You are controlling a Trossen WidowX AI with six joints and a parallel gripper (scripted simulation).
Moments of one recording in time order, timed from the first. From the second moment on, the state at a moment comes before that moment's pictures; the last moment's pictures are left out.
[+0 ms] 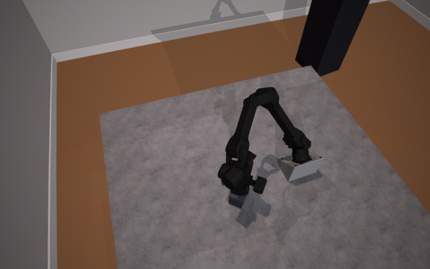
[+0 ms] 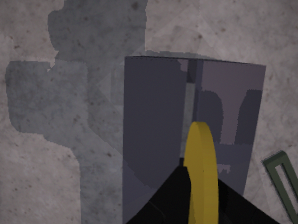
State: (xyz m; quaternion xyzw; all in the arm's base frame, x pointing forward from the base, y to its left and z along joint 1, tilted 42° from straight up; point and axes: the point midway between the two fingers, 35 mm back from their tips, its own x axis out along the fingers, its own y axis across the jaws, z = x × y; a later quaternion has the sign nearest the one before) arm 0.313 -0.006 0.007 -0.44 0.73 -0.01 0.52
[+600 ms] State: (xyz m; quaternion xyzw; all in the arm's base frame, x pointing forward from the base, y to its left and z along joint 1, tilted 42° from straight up) arm 0.313 -0.007 0.005 -0.44 0.73 -0.01 0.52
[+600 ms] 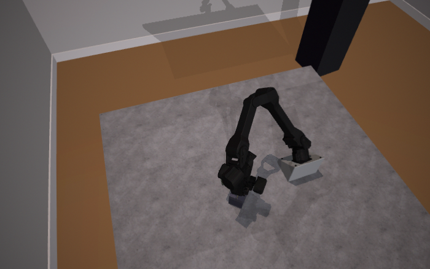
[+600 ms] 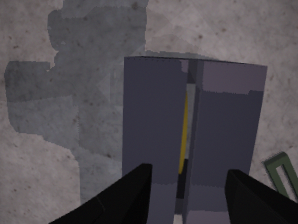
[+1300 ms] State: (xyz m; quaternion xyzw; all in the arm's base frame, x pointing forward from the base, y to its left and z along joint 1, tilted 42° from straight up) arm 0.315 0.034 0.050 -0.45 0.73 -0.01 0.52
